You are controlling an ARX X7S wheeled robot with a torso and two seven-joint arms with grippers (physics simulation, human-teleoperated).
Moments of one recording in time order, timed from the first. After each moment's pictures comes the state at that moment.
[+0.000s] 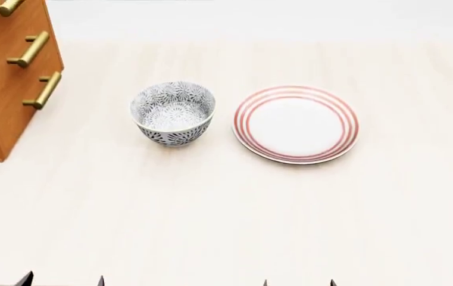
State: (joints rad) left arm 0.00 -0.10 0.13 0.00 -0.06 -0.02 -0.11; right arm 0.00 0.10 -0.13 0.01 0.08 0.00 0.10
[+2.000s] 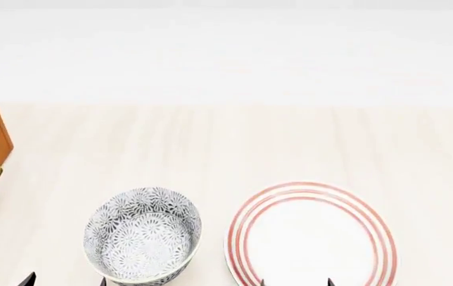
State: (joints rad) left arm -0.01 -0.18 0.23 0.00 -0.15 -0.01 -0.20; right arm 0.01 0.18 -0.22 0.01 0.16 -0.03 0.18
